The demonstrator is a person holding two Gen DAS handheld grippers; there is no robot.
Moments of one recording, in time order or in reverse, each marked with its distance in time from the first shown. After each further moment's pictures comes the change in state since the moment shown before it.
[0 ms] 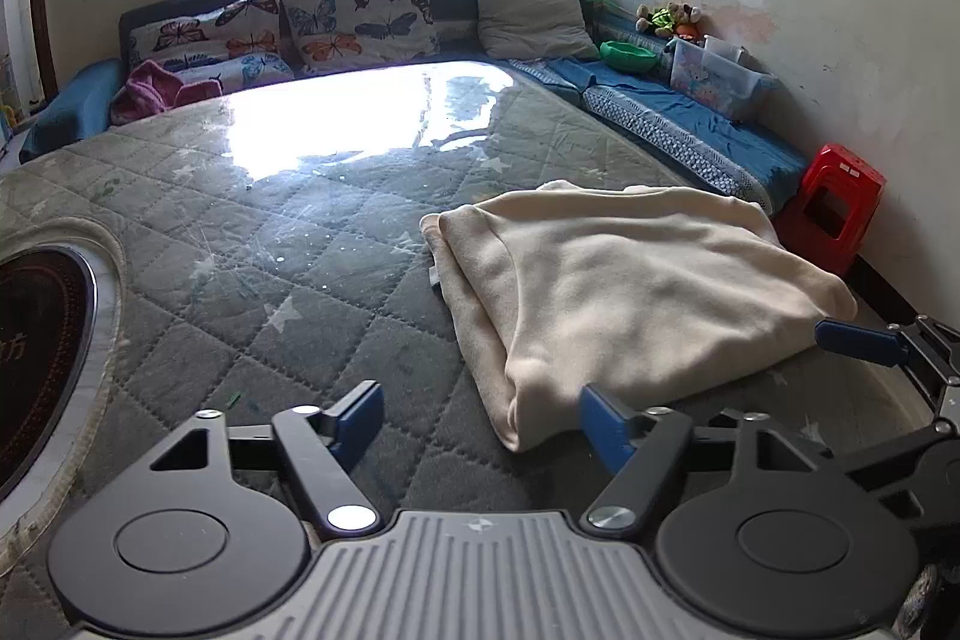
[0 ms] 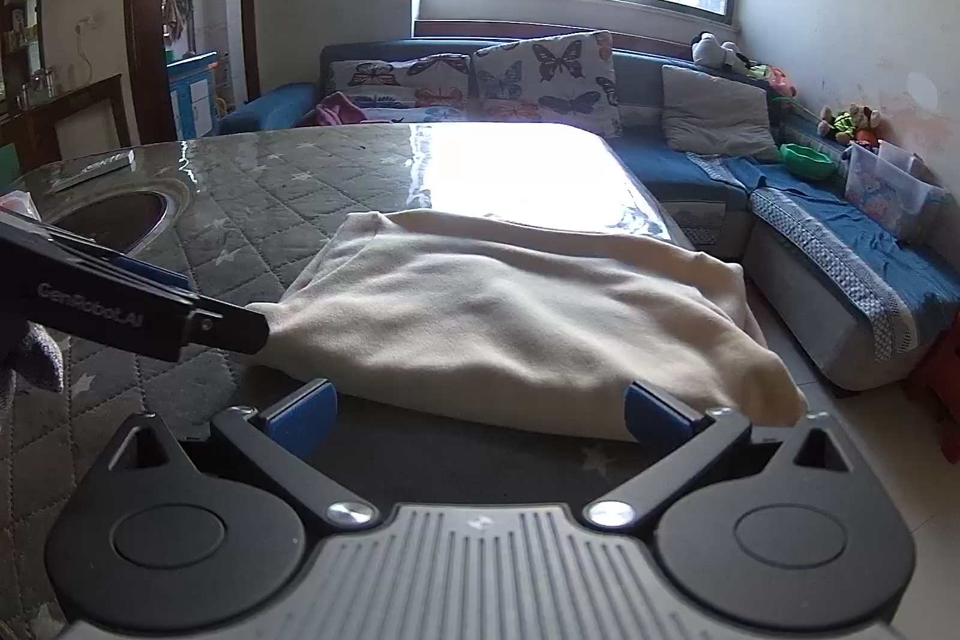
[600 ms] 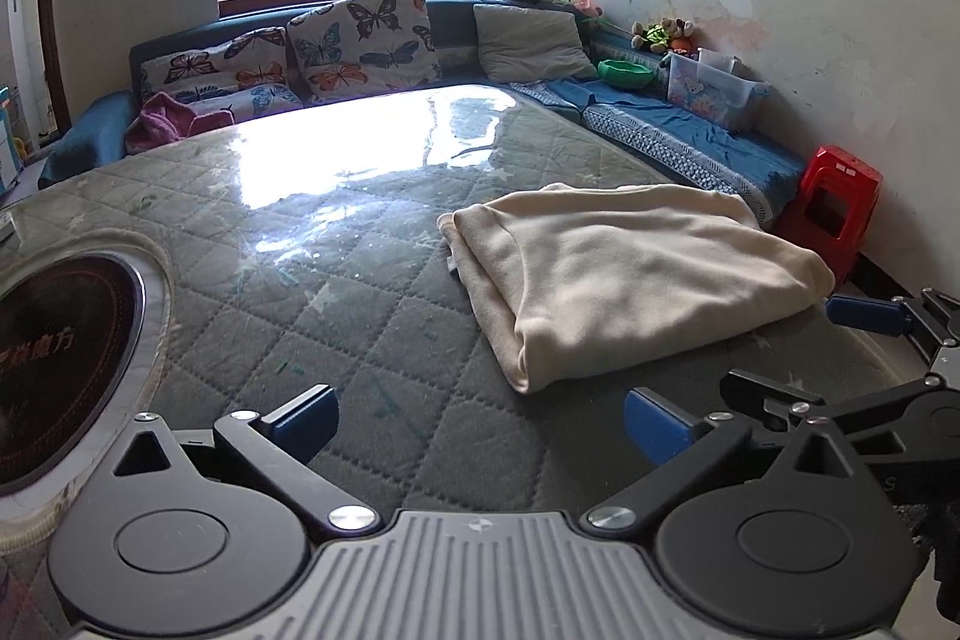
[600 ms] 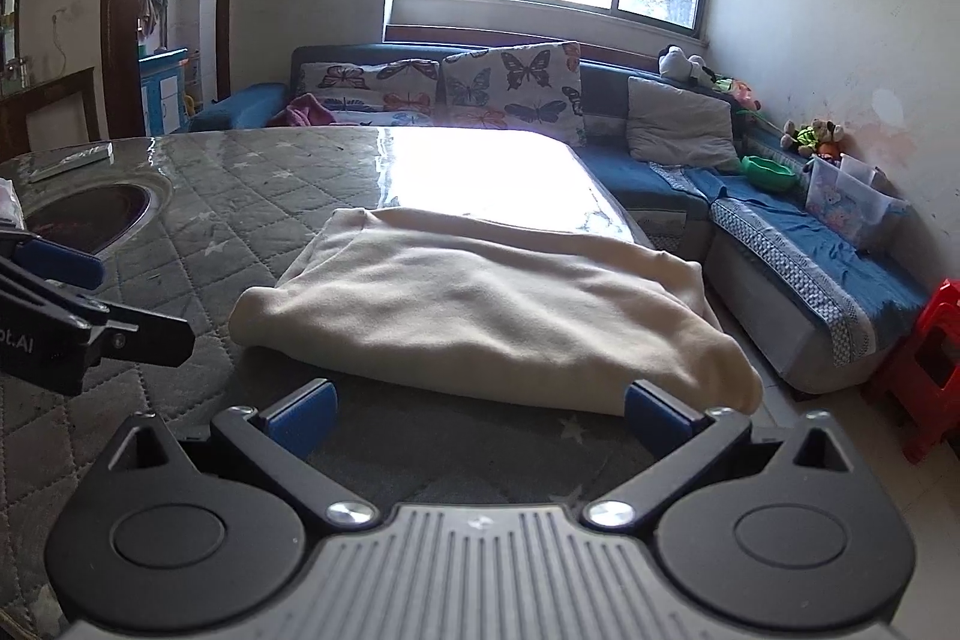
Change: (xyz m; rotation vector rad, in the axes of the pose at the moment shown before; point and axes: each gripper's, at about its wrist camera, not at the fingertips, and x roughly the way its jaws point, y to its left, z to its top) left arm -0.038 0.004 -0.026 0.030 -0.046 0.023; right arm -0.021 0.013 -0.008 -0.013 -0.015 -0.090
